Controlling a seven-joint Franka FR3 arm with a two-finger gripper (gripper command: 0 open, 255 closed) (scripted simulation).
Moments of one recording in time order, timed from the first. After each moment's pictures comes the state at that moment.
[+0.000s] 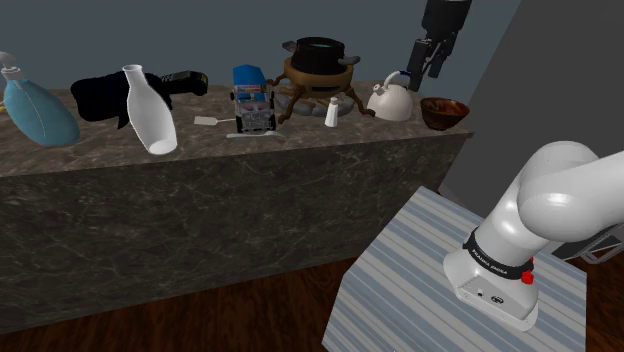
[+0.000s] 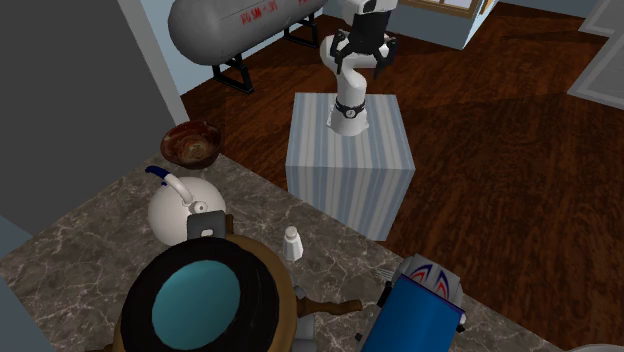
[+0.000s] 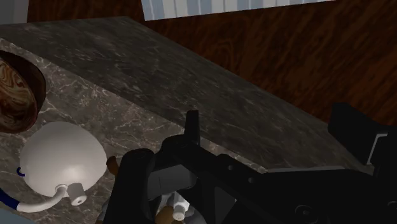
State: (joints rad) arm 0.02 -0.76 -0.02 -2.37 -0.12 1.59 0.06
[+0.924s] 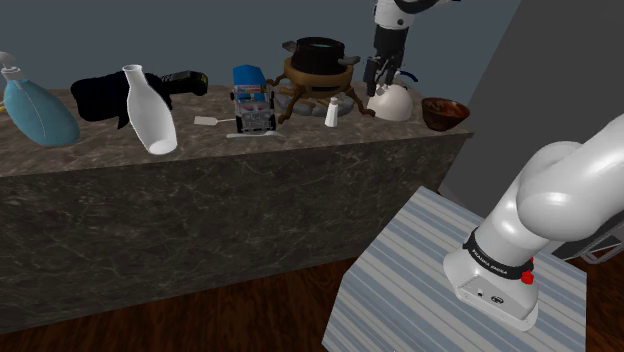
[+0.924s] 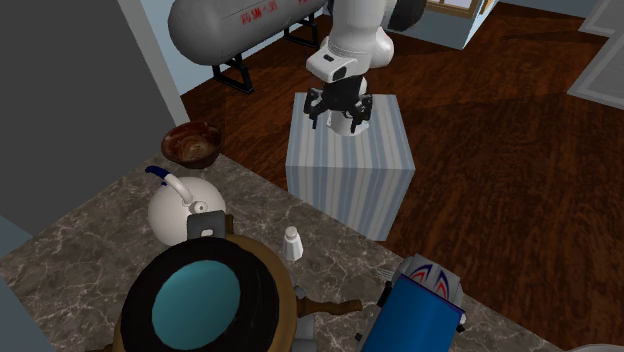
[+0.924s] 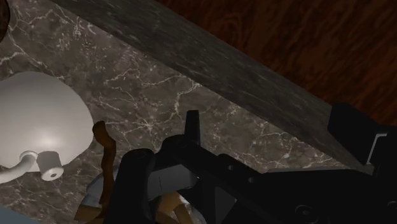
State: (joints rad) arm 0.00 -0.36 -0.13 -2.25 -0.16 1.90 -0.06
